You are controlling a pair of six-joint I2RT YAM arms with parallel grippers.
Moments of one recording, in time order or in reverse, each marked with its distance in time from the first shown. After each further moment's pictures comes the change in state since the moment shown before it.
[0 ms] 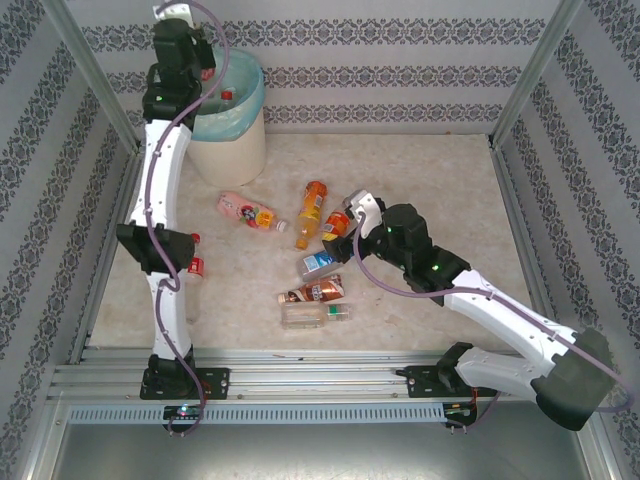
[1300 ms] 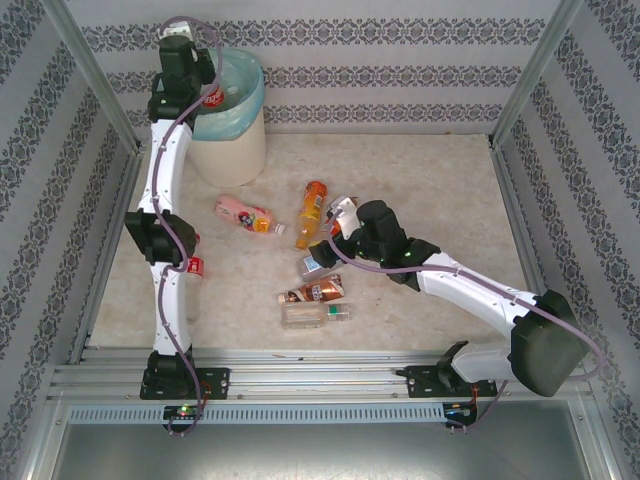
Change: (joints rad) left arm 0.071 0.145 0.042 0.011 0.166 -0.140; right arm 0.010 0.219 0.056 -0.010 -0.068 0.077
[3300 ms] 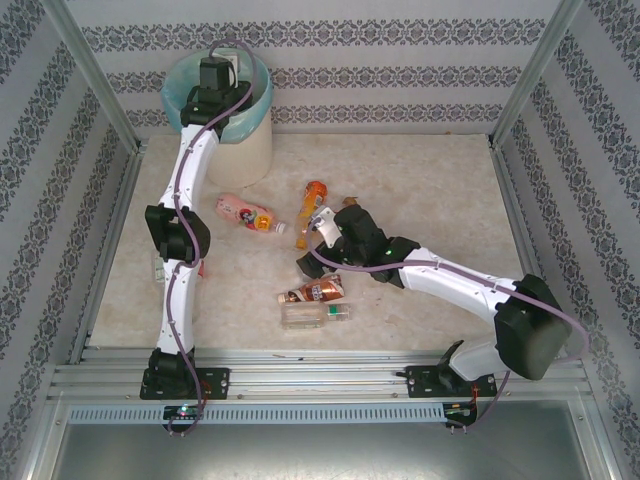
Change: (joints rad) left arm -0.090 0.099 -0.022 -0.111 0.128 0.076; right arm 0.092 0.110 0.076 -0.091 0.019 -0.001
